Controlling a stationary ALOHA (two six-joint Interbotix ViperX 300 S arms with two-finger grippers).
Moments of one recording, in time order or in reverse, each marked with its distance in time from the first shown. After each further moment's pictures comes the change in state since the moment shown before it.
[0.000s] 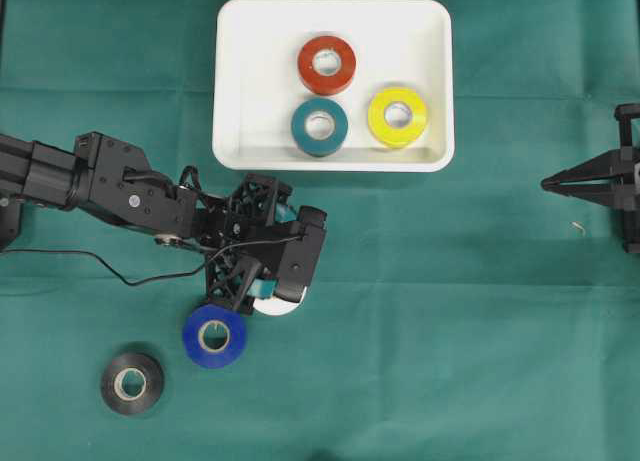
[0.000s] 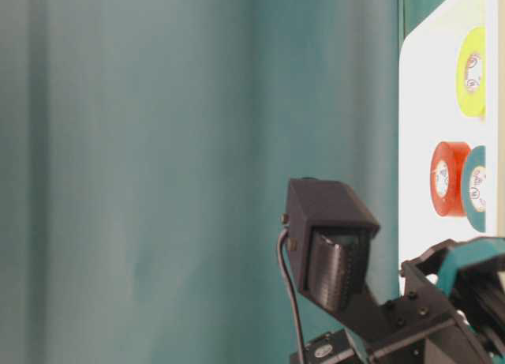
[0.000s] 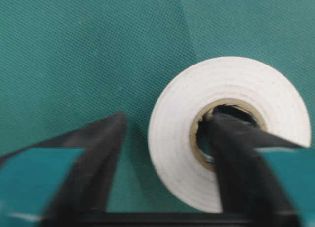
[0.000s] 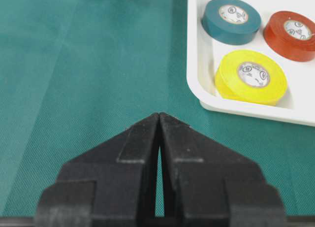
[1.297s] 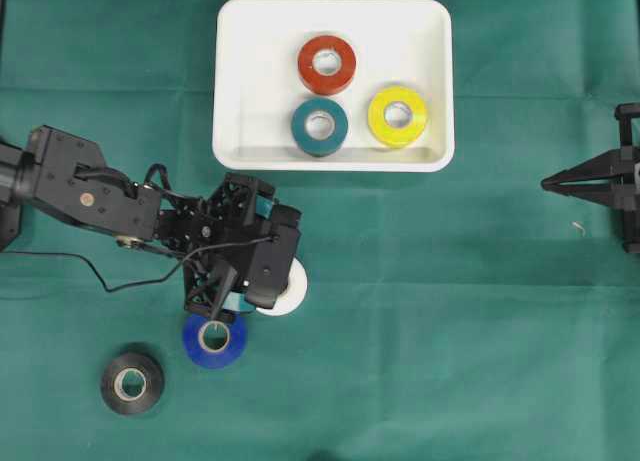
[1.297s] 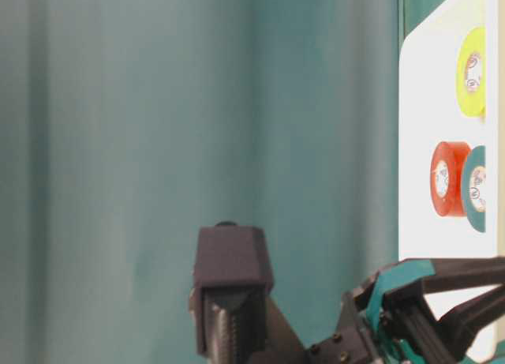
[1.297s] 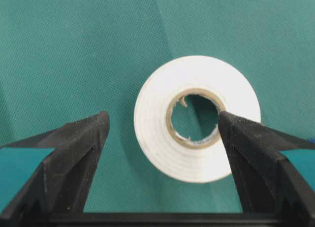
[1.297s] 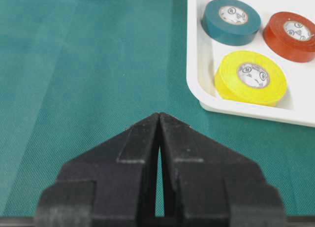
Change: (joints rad) left arm -0.032 -0.130 0.054 -0.002 -0.006 -0.035; right arm 0.000 0.002 -0.002 0.000 0.000 0.000
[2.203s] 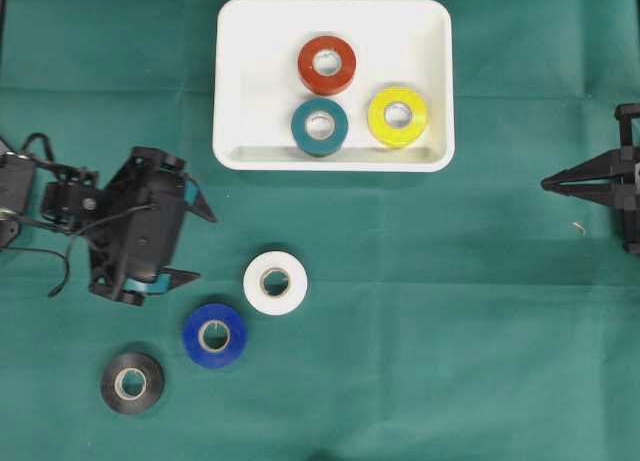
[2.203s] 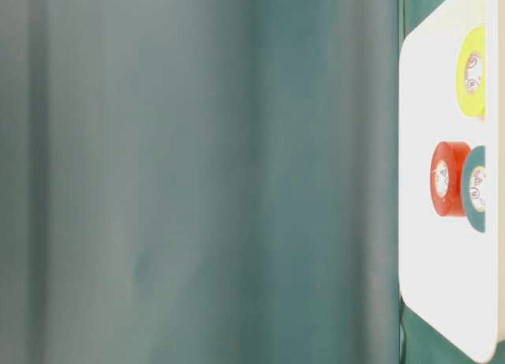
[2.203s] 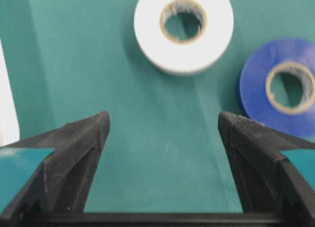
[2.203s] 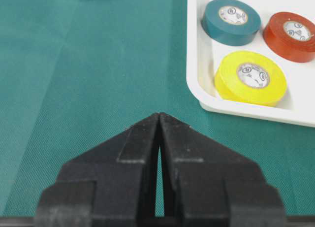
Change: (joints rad) left arm 0.000 -0.362 0.270 0.000 0.005 -0.012; right arm 0.000 0.000 0.000 0.000 0.000 0.000
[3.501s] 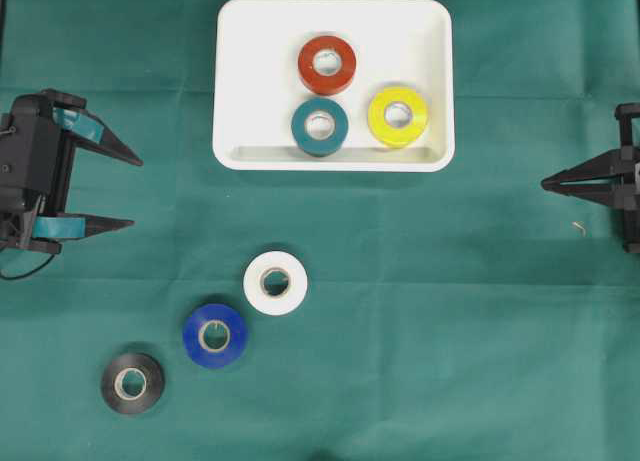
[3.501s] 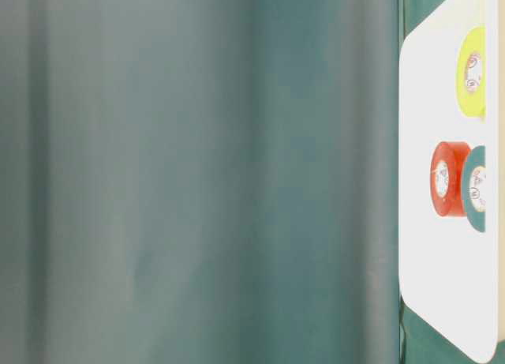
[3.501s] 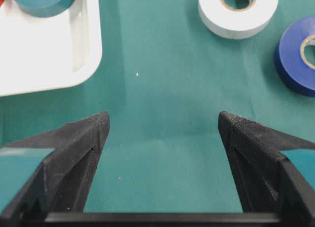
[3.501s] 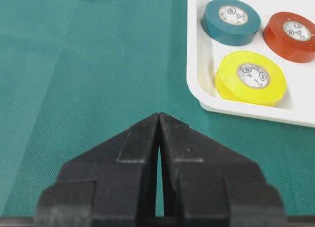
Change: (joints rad) left arm 0.141 -0.499 0.244 0.000 0.089 0.002; right arm 0.000 0.000 0.000 0.000 0.000 0.000
